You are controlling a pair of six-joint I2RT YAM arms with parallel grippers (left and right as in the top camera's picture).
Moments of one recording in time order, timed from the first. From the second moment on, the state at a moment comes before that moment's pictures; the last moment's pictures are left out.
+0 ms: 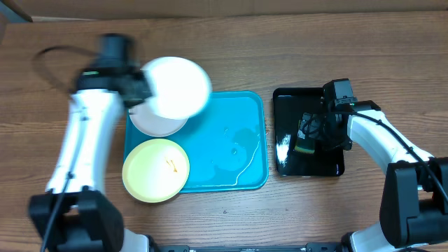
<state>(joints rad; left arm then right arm) 0.10 1.67 1.47 -0.95 0.03 -0.36 0.11 1.71 1.01 -0.69 -0.04 0.37</state>
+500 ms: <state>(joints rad) 0.77 1.67 1.31 -0.72 0.07 -0.34 0.11 1.71 1.01 -0.69 -0.04 0.37</state>
